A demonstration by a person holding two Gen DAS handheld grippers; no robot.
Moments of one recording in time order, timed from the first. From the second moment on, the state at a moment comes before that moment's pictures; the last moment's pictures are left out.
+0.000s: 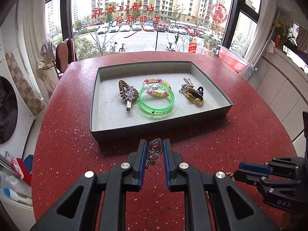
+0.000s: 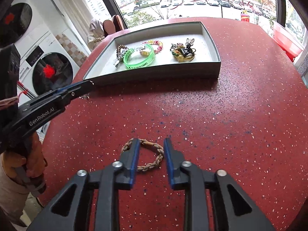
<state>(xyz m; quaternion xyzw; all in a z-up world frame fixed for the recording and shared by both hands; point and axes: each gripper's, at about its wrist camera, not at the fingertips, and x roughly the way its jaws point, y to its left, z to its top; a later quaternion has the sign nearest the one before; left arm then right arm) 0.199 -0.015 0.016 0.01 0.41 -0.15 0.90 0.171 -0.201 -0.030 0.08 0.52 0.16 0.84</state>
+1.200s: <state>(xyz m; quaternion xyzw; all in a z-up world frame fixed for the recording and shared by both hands) 0.218 -0.008 0.034 0.01 0.40 -0.14 0.91 0.208 -0.205 0.027 0.03 0.45 0.15 0.88</state>
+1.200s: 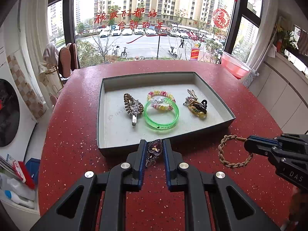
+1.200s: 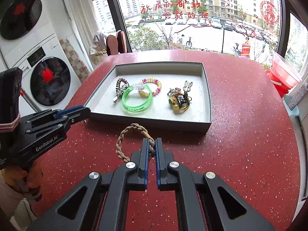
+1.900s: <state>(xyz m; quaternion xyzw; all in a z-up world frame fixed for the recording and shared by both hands) 0.308 -0.027 0.028 0.01 0.41 -0.10 0.90 0.327 -0.223 0.017 0.06 0.45 0.12 0.88</state>
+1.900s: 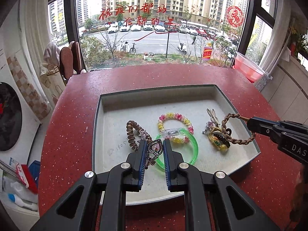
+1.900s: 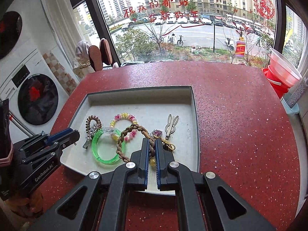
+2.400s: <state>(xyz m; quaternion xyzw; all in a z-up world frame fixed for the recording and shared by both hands) 0.338 -0.034 -0.008 0.04 0.44 -0.08 0.89 0.358 -0.228 -0.029 0.07 0.49 0.09 0.86</state>
